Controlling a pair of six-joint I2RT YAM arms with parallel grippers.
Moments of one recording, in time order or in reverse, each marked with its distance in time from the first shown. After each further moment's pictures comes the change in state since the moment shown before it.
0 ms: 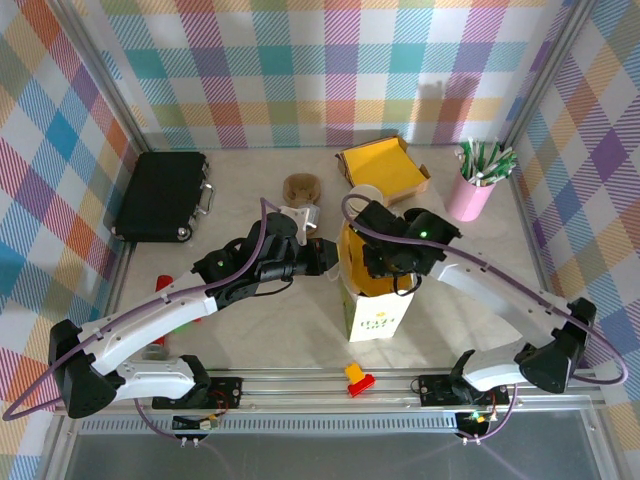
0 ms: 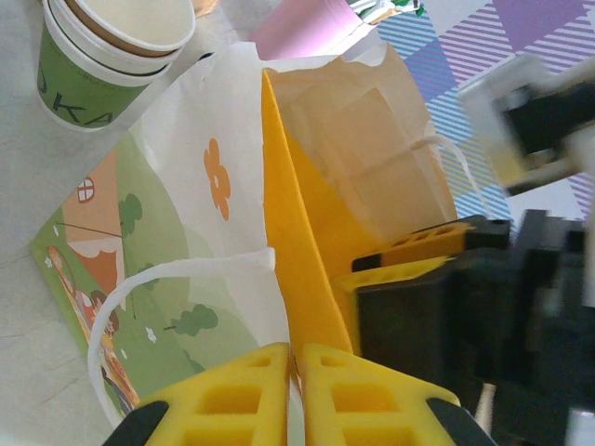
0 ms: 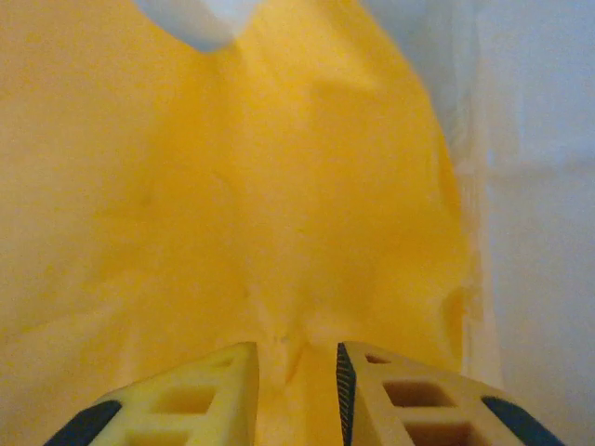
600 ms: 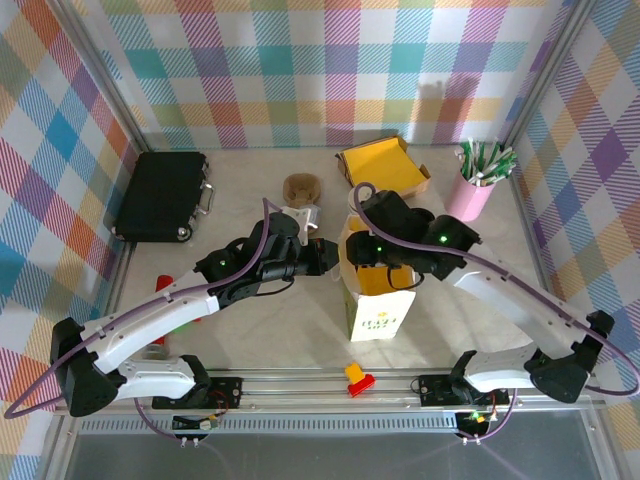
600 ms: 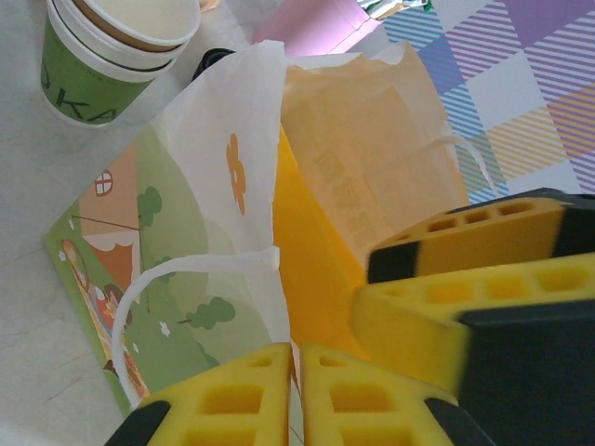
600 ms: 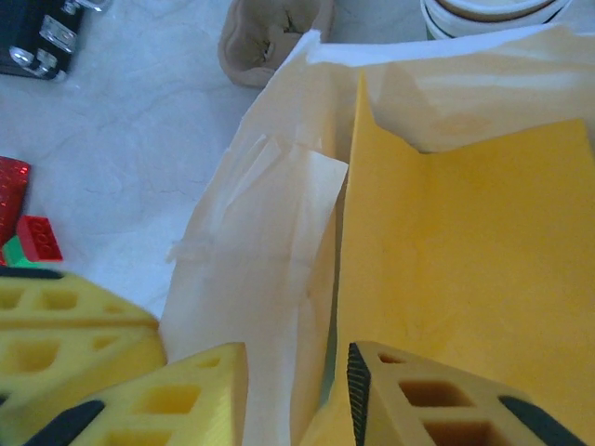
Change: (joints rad) left arm 0.000 0.011 0.000 0.000 -0.002 0.000; right arm 0.000 -0.043 -0.007 0.218 -0.147 -0.017
